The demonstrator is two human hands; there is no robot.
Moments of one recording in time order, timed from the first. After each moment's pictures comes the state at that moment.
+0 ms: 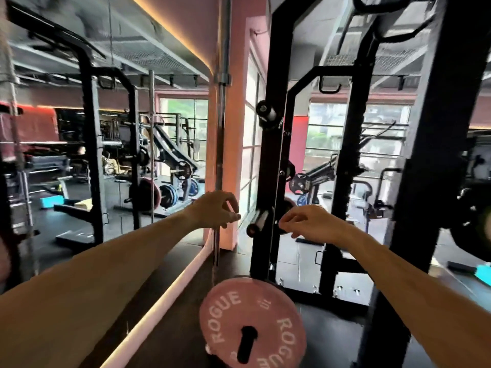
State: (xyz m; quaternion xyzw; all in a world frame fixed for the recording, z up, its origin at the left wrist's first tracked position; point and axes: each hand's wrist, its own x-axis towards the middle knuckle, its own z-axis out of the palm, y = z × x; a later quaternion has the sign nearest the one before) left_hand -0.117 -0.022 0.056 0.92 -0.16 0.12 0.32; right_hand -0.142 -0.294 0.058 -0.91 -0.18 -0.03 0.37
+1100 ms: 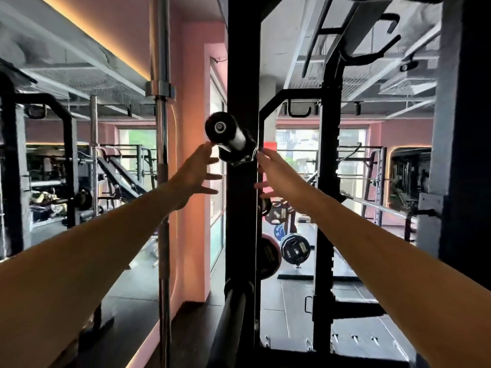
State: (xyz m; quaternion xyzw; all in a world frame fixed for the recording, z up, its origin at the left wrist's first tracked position) left_hand 0.202 -0.061 0.200 0.71 -0.24 0.14 0.65; right_hand 0.137 -0.264 0.205 -0.79 -0.15 -0.17 0.56
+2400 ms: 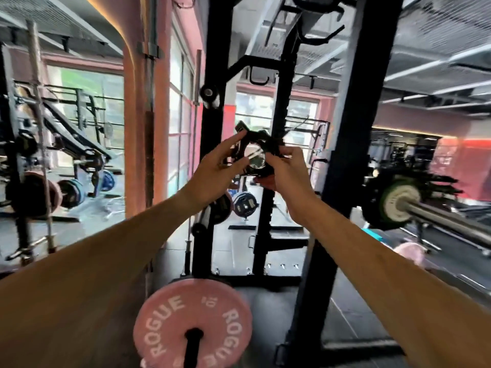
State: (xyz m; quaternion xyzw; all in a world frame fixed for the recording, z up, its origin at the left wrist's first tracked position) left_hand -0.107 -0.115 0.098 0.66 -0.40 0.16 0.62; right_hand -0.158 -0.274 0.111 -0.68 -0.06 -0.30 0.66
